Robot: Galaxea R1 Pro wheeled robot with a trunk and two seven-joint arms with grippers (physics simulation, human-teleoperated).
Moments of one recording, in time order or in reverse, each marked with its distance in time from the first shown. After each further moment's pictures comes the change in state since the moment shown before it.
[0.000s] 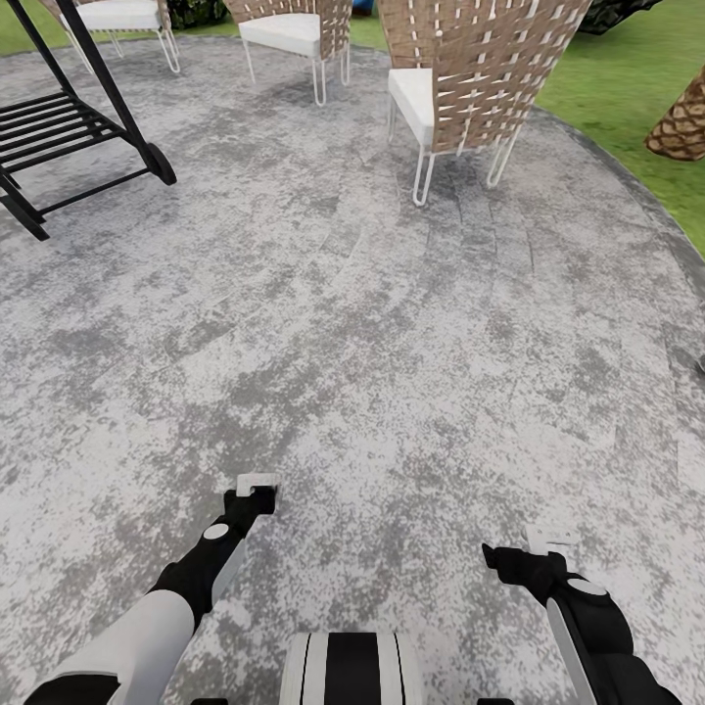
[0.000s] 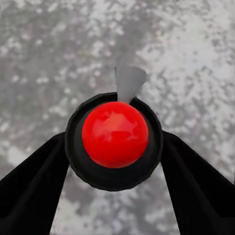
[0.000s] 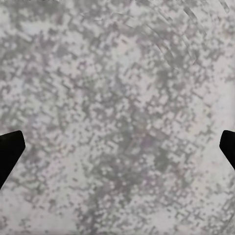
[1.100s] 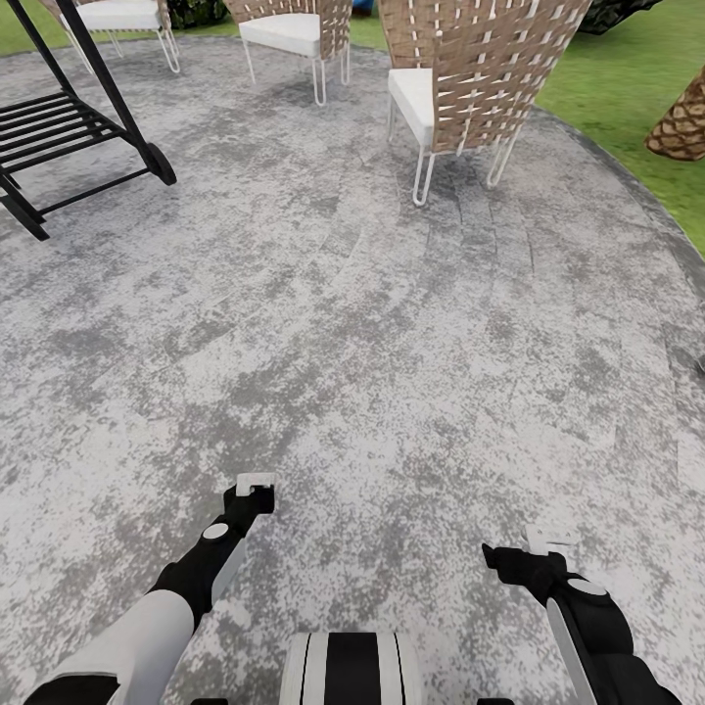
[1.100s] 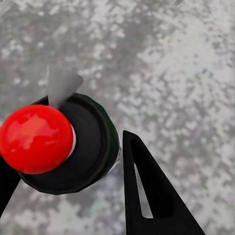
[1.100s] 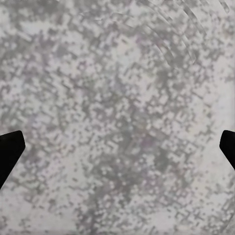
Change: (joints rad) left arm 0.002 0.000 0.001 -0.007 0.001 0.000 0.001; right arm 0.000 0.000 0.000 0.000 0.000 0.000 0.000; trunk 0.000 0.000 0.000
